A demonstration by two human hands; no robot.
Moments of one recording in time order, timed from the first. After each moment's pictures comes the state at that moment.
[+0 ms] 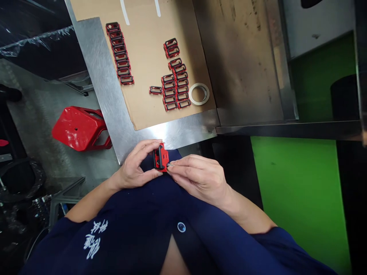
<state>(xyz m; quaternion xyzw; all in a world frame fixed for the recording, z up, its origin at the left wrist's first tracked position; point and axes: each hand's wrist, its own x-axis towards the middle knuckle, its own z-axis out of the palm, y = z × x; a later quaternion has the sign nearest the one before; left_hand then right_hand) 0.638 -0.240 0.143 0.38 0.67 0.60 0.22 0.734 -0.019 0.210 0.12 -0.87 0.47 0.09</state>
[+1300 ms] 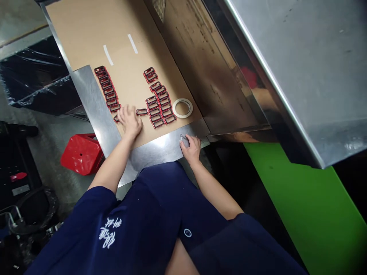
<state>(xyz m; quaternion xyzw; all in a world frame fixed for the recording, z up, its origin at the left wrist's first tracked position) 0.464 -0.124 0.012 0.18 0.97 0.16 0.01 0.729 0.071 -0.074 -0.31 -0.89 0.28 0.20</state>
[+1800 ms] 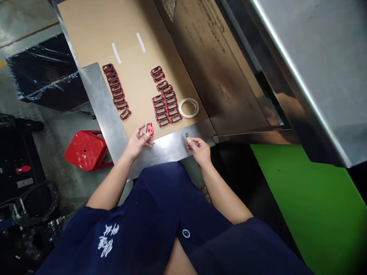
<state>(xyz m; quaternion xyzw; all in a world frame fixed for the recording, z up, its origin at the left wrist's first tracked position) 0.548 -0.165 0.074 0.05 0.72 0.60 0.35 0.724 0.058 0.012 -0.37 -0.73 0.57 0.09</state>
